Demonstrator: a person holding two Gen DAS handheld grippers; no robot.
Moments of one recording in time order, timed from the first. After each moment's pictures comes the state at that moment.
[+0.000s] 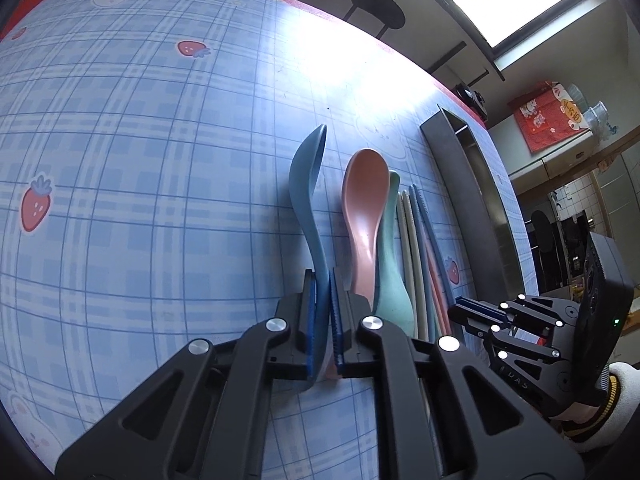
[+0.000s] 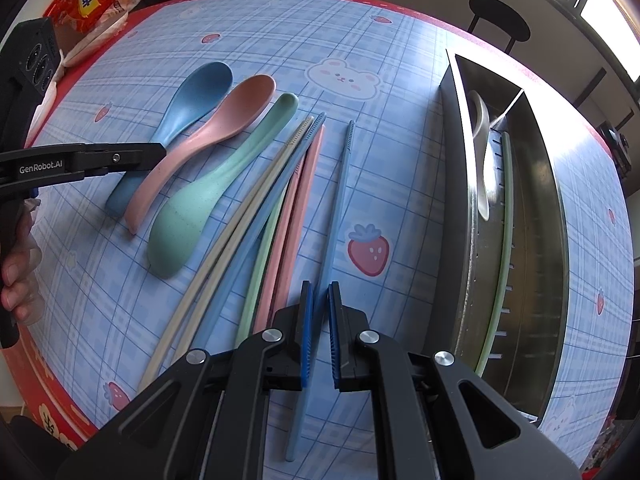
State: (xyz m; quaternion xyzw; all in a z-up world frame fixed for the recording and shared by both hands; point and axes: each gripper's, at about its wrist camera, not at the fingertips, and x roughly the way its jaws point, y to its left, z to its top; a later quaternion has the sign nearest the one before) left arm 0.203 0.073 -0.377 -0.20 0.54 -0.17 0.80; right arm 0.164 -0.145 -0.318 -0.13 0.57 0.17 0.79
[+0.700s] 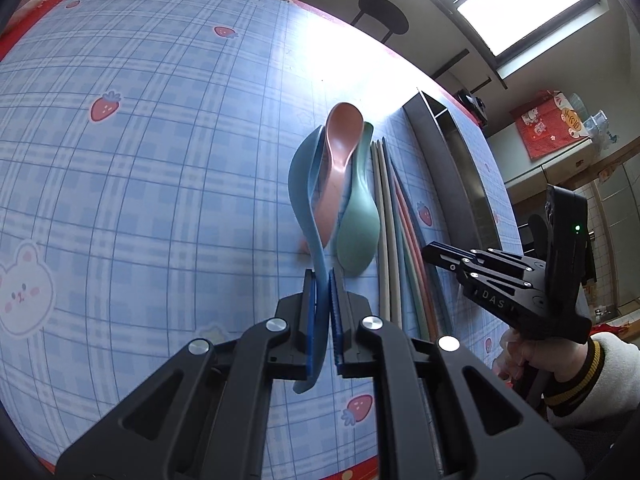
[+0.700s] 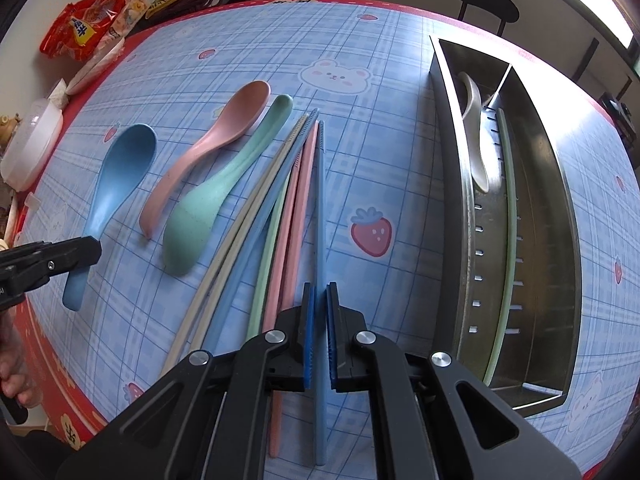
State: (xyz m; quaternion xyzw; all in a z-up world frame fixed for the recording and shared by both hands) left arm 0.125 0.080 -0.351 -0.21 0.53 -0.15 0.80; right arm 0.157 -0.161 -0.318 -0.07 0.57 0.18 0.80
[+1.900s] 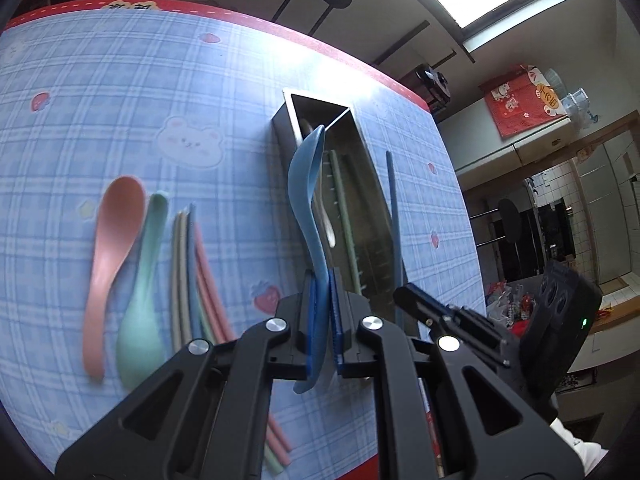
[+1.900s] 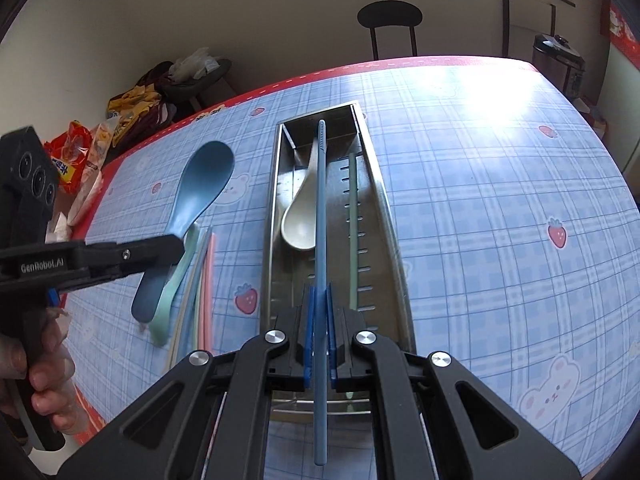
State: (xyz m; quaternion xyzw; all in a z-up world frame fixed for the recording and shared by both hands) left arm 0.237 -0.064 -0.304 -0.21 0.56 -0.22 0.77; right arm 0.180 -0.298 -0.271 0.10 0.50 0.12 0.85
